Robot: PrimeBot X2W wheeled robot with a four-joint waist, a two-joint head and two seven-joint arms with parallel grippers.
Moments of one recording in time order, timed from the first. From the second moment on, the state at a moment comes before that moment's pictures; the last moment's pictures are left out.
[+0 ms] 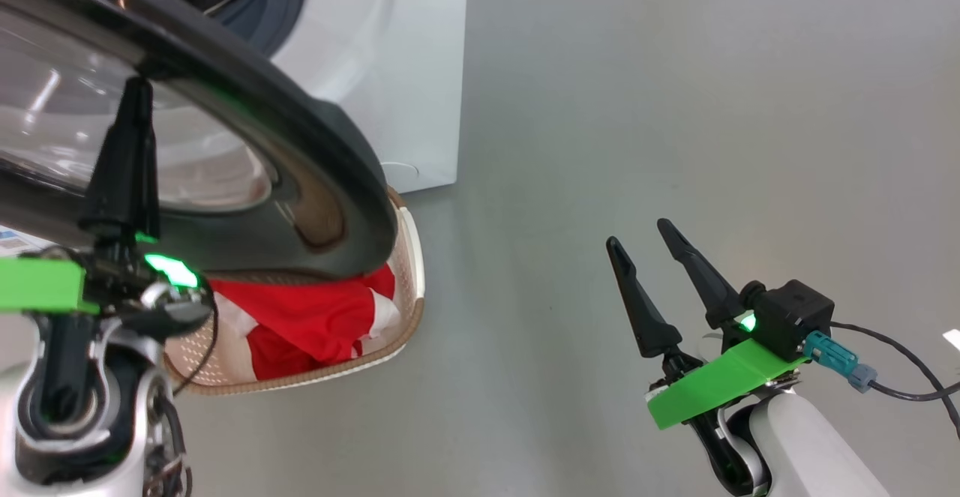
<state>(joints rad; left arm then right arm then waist) -0.43 0.04 0.10 -0.16 -1.65 0.19 0.09 -0.27 -0.06 0.26 0.28 0.42 0.13 -0.26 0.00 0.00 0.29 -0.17</state>
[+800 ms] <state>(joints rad) -0.73 0.07 0.10 0.11 -1.57 0.10 0.02 -0.30 -0.06 0.27 0.27 0.44 0.13 -0.26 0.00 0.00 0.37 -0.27</state>
